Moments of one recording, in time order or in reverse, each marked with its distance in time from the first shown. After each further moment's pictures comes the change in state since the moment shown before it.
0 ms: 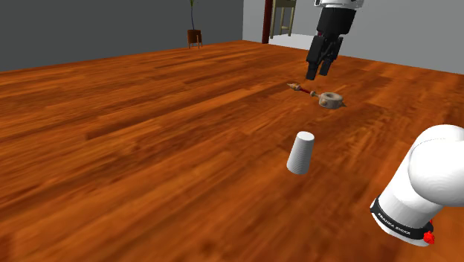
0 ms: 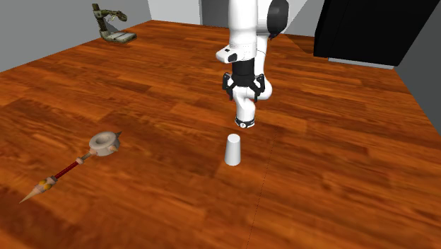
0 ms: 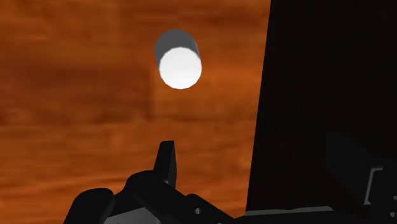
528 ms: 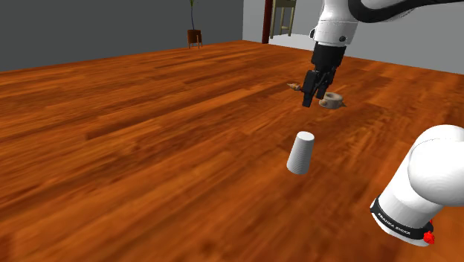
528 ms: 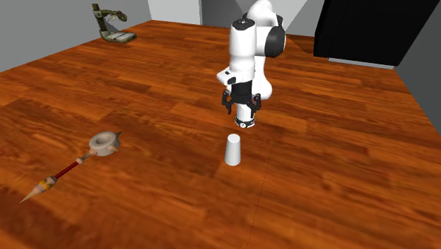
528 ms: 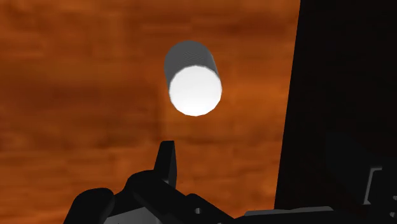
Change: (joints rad) arm -0.014 -0.046 0.026 -0.221 -0.021 0.153 0.015
